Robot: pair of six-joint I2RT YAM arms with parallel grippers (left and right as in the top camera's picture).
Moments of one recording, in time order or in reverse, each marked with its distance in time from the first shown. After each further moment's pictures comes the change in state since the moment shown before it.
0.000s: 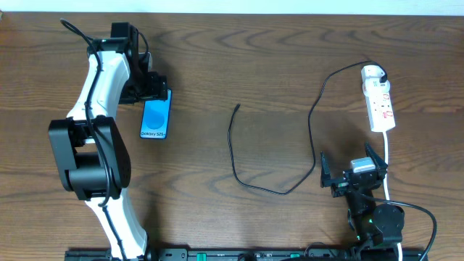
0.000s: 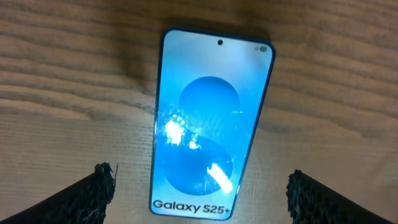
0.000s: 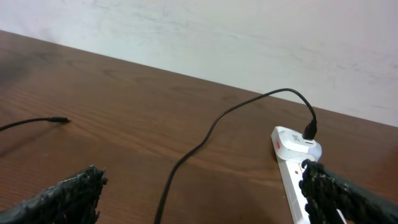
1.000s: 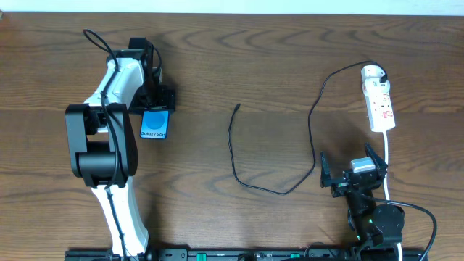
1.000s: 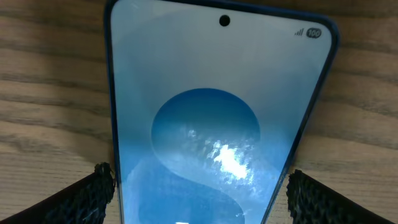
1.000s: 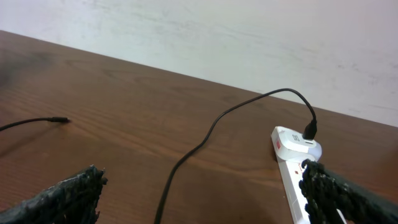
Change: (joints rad) left arm -0.037 0.109 -0.064 0.079 -0.047 -0.003; right arm 0.000 0.000 0.000 0.000 0.000 0.000
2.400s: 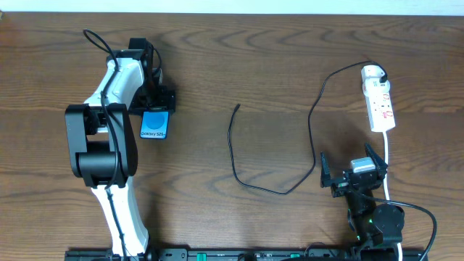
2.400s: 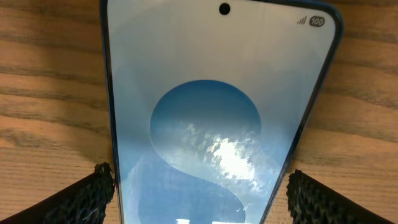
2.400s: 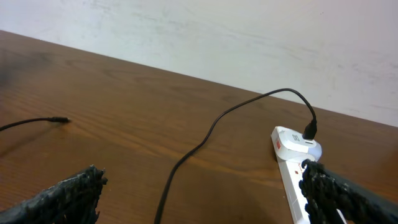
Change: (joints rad) left arm 0.000 0.000 0.000 -0.013 0.000 0.003; right arm 0.000 0.000 0.000 0.000 0.000 0.000
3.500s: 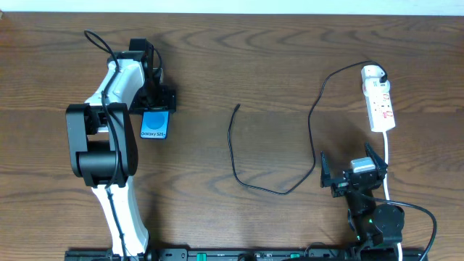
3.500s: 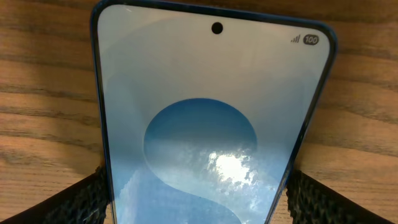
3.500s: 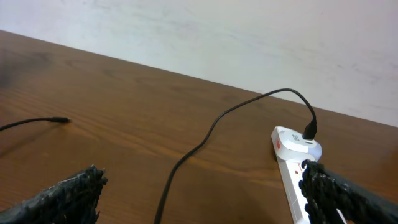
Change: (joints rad) left arm 0.000 0.007 -0.015 0.040 0.016 0.000; right arm 0.000 0.000 0.000 0.000 0.000 0.000
